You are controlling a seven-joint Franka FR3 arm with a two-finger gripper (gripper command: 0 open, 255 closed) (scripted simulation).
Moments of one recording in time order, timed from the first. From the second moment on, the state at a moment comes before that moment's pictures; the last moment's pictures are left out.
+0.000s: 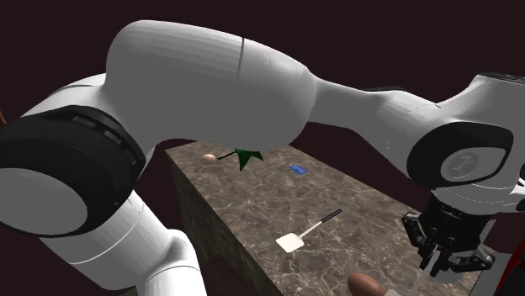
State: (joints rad) arm -0.35 -0.31 -0.37 -2.15 -0.08 1.91 -0.51
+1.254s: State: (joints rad) arm -0.35 -0.24 -0.40 -2.34 -0.07 2.17 -0.53
